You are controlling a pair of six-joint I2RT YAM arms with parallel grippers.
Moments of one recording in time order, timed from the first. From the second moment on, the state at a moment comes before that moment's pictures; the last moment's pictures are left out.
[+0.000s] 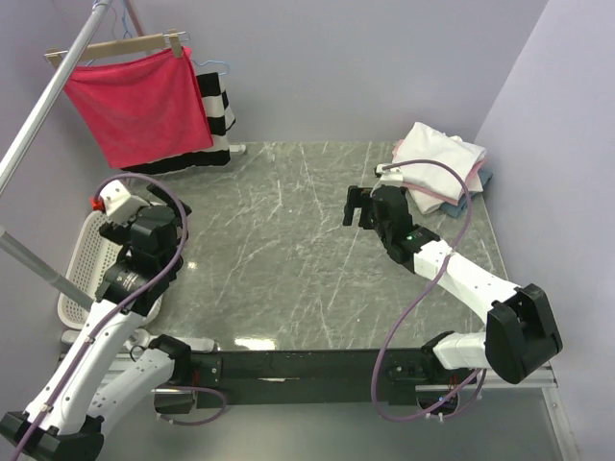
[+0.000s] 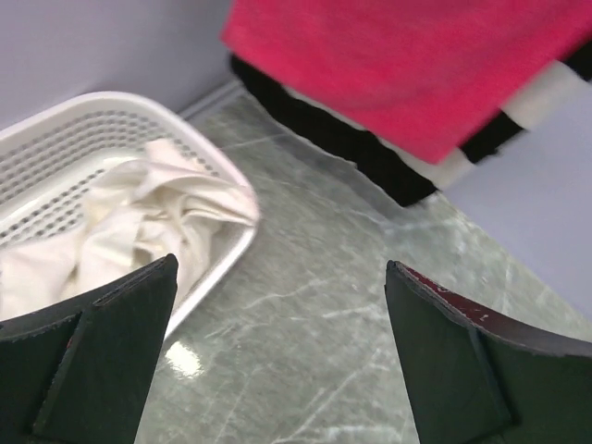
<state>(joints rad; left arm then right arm) -0.40 0.76 0.90 -0.42 -0.89 -0.62 0.51 1.29 0.83 0.01 0.29 0.33</state>
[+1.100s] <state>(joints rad) -0.14 1.05 0.78 -0.63 -0.94 -0.97 0.51 1.31 0.84 -0.01 0.30 0.31</state>
